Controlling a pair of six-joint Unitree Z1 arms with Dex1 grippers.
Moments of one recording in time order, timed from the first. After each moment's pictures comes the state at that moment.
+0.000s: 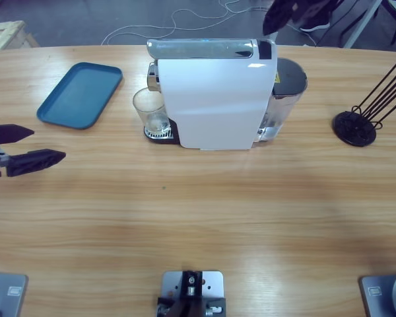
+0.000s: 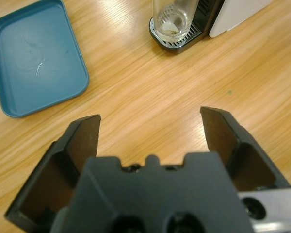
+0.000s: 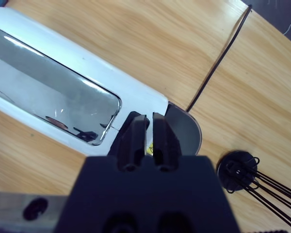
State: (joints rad) arm 0 -0.71 1.09 -0.58 0.21 0.03 0.00; arm 1 0.65 2.00 -2.06 1.12 -0.10 0.07
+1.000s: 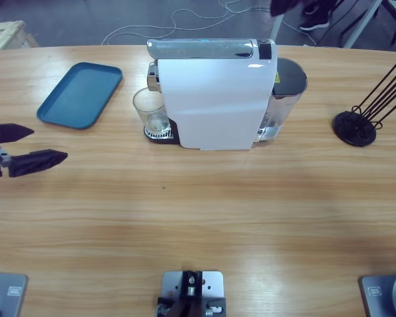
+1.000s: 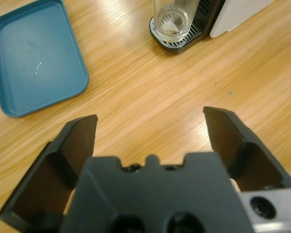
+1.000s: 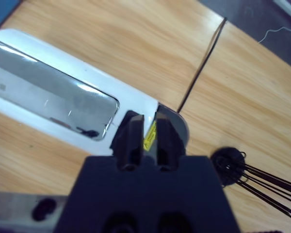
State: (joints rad) arm 0 -0.71 1.10 -0.58 0.21 0.03 -0.01; arm 1 0.70 1.94 -2.08 1.13 -0.22 0.13
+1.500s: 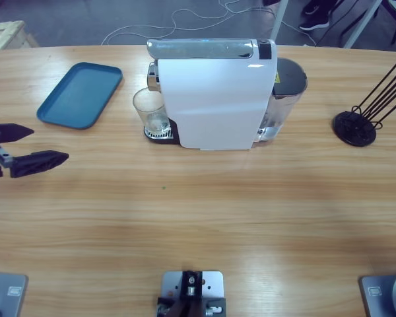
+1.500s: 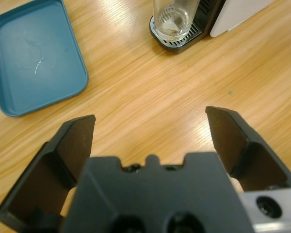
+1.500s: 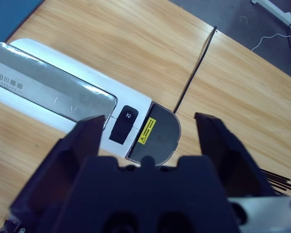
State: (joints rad) arm 0 -0.71 1.10 -0.58 0.21 0.03 -0.01; arm 1 0.70 1.91 -2.09 1.14 -0.22 0.13
